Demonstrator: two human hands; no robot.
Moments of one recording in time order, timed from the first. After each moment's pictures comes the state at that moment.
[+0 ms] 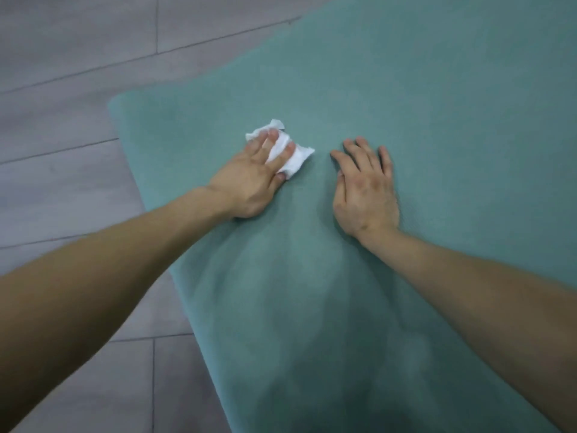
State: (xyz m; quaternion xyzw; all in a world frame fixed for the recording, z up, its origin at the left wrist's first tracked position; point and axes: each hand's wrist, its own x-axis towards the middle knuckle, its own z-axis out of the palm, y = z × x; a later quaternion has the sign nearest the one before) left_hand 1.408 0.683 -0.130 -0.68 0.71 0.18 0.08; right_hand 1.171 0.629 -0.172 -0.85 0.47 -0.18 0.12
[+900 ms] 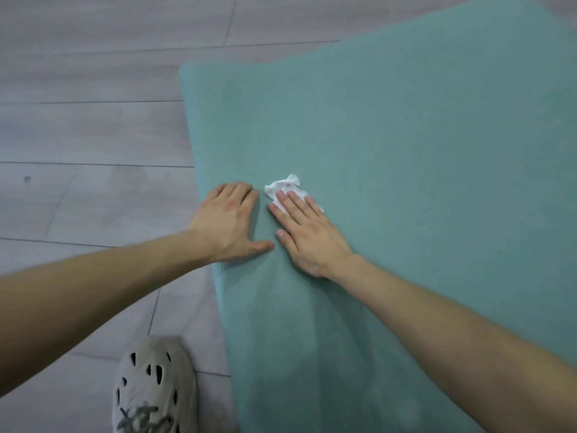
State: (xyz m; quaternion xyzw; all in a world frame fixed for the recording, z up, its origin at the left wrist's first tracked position) left_hand 1.333 0.870 -0.079 -0.78 0.61 0.05 0.13; right_hand 1.157 0.760 -0.168 -0.97 0.16 -0.07 0.15
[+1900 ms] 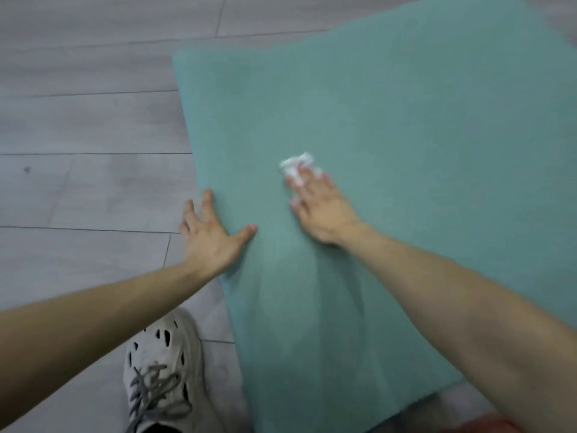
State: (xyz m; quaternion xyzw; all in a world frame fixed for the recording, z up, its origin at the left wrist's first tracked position) left_hand 1.280 0.936 -0.087 -0.93 0.24 0.22 -0.16; right_hand 1.135 0.745 -0.159 -0.96 0.25 -0.01 0.17
